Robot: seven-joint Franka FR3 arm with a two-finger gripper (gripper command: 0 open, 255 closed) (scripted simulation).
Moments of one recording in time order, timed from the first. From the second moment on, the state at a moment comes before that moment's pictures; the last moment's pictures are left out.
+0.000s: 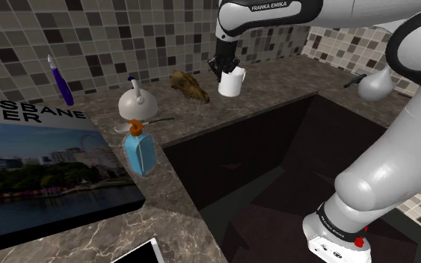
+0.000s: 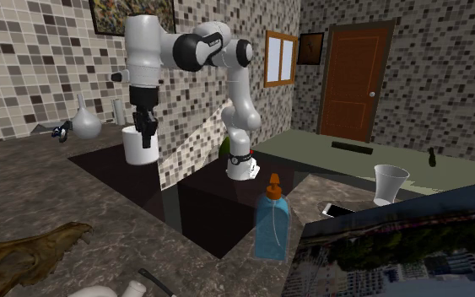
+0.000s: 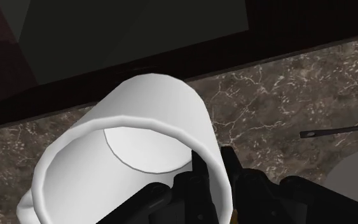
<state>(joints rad) -0.35 0.07 0.41 -1.74 -0.09 1.90 0.41</state>
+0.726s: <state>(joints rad) -0.44 0.28 0.32 -1.46 -0.13 1.83 0.22</state>
